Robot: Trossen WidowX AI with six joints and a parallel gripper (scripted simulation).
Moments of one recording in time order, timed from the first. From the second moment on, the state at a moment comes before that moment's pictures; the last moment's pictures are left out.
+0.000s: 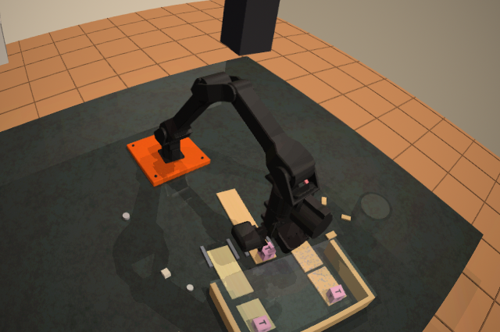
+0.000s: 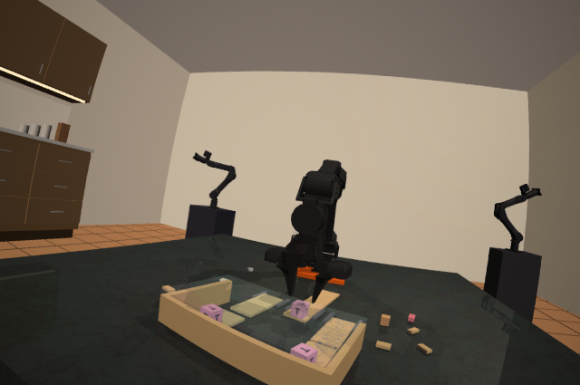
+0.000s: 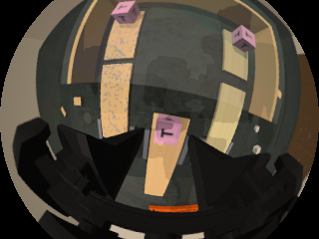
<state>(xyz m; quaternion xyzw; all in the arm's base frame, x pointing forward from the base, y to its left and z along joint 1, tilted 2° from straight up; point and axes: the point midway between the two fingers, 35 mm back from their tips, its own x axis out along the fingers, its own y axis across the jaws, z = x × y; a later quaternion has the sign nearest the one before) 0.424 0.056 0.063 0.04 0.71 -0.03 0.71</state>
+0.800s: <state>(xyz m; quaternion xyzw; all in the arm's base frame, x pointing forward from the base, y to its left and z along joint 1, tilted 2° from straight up) 0.422 0.056 0.030 0.04 0.71 -0.03 0.70</state>
